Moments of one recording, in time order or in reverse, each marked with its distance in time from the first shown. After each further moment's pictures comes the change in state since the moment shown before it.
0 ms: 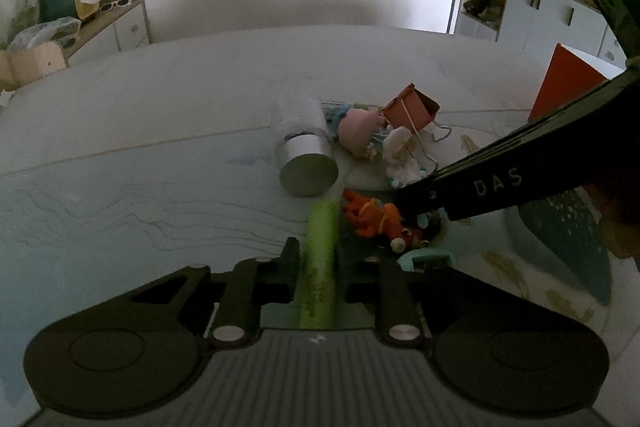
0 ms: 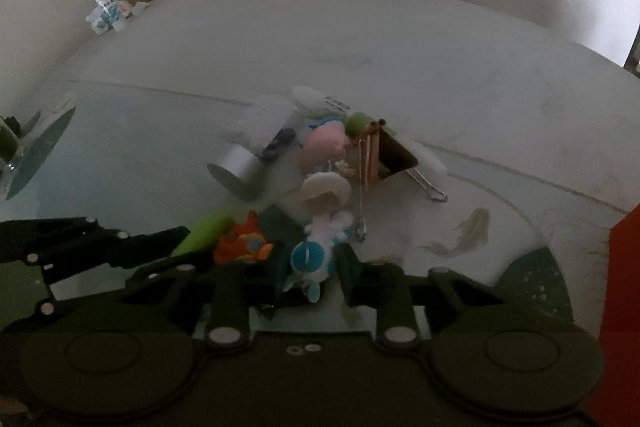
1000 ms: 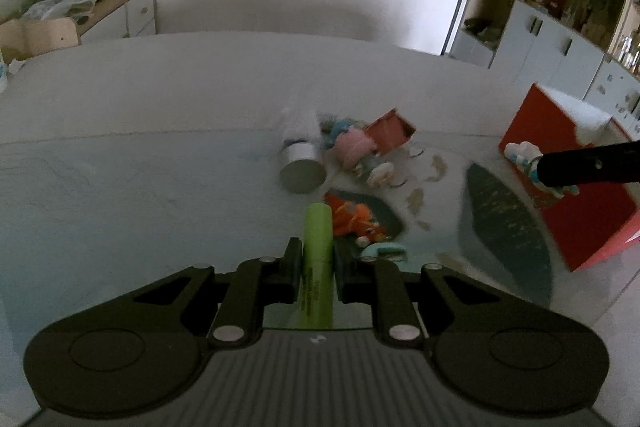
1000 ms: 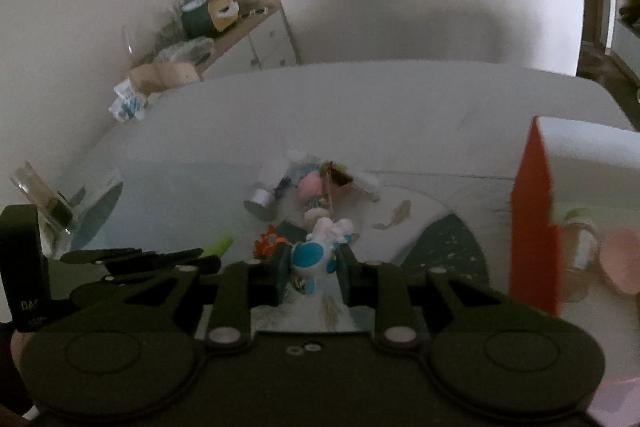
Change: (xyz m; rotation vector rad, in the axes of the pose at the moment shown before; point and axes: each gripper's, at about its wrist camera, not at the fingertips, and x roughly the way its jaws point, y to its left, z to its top) left arm -0.052 0.006 0.005 -0.109 0.008 -0.063; right arm -0.142 -0.027 -0.043 0.172 -0.219 0.043
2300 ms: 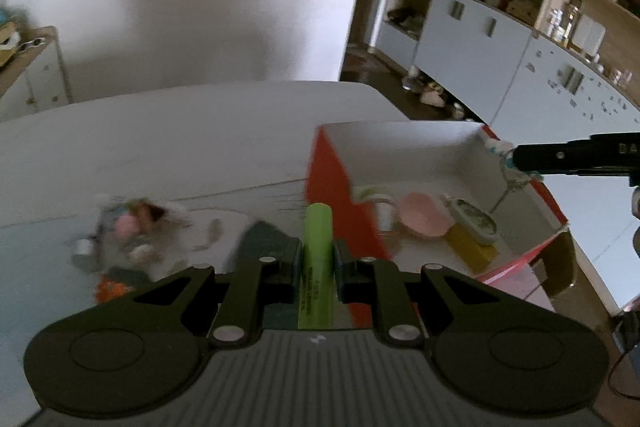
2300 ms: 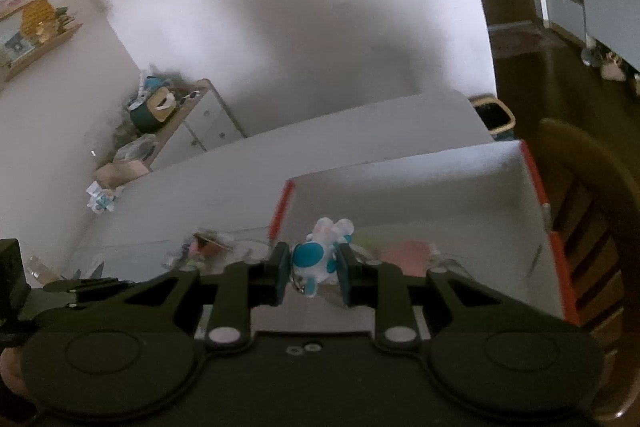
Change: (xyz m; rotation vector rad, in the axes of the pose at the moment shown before) left arm -0.026 -0.215 0.063 0.138 0.012 -0.147; right arm -0.138 -0.218 0.002 0.230 -0.108 -0.010
